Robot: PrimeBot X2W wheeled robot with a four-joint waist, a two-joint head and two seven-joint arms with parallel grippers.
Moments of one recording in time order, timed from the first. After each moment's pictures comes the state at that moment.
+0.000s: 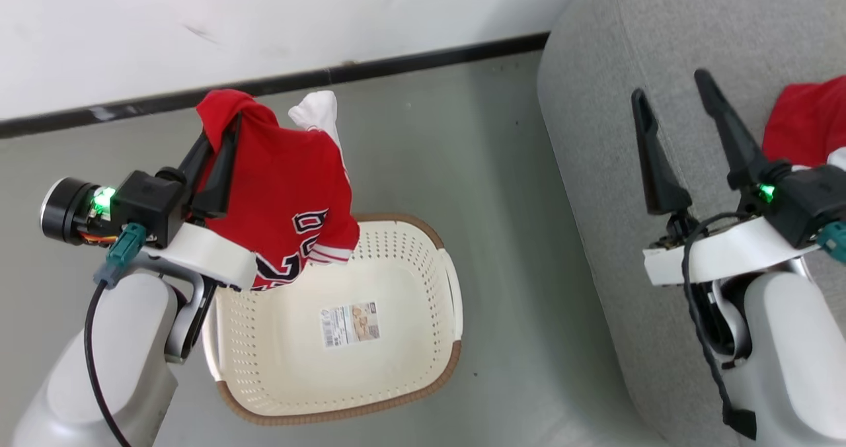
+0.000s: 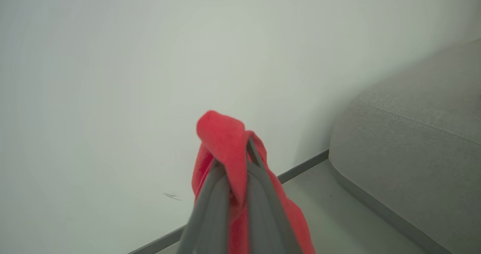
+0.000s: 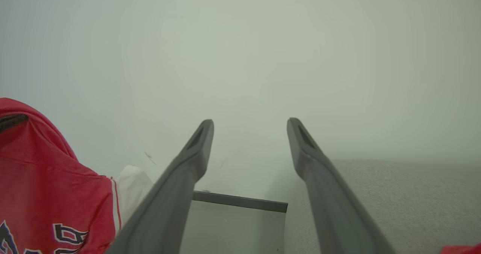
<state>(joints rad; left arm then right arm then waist) -0.58 0.28 -0.41 0.26 -0.34 0.08 -0.25 -0.38 -0.05 0.02 -0.02 0.01 0.12 -0.26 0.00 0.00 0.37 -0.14</state>
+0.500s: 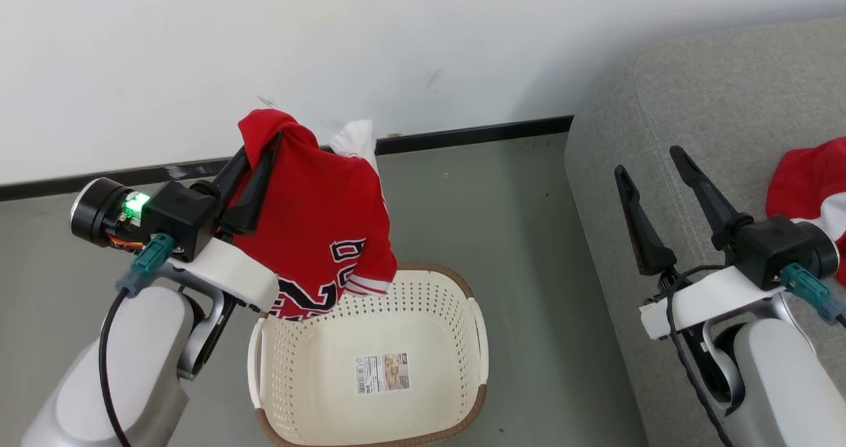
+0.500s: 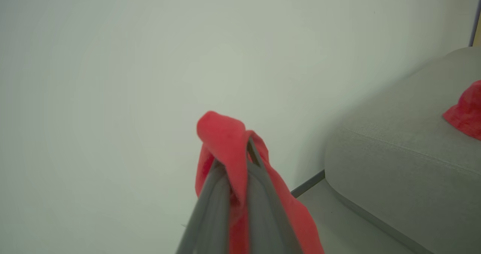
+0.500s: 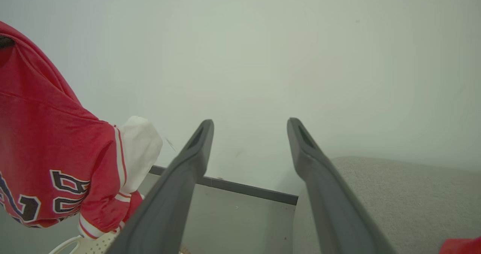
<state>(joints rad) -0.55 0.31 -0.46 0.15 -0.35 0.04 -0.17 -0.28 -0.10 0.08 0.08 0.01 0.12 -0.26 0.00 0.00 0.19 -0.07</state>
